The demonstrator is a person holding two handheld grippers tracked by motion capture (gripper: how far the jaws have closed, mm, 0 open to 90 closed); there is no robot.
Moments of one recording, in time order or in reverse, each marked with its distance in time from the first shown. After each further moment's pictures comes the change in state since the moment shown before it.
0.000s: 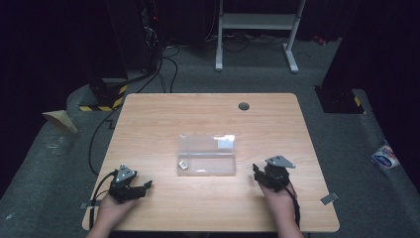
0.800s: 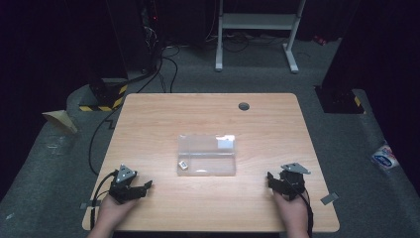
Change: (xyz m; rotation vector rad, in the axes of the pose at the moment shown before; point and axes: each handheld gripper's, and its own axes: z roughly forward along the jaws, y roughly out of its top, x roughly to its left) left arm -0.002 0.000 0.000 -0.004 0.015 -0.001; right arm -0.035 -0.029 -0.004 0.095 -0.074 0.042
